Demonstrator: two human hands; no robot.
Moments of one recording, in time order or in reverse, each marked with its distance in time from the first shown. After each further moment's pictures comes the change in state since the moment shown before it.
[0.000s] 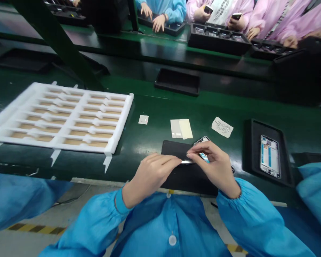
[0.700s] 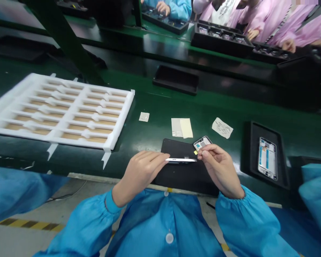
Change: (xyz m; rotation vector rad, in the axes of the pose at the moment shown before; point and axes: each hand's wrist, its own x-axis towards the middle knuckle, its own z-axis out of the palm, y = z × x) left_hand -0.017 -0.011 -0.004 0.134 0.087 -0.077; right_hand -0.008 0.010 -0.007 0.430 0.116 0.312
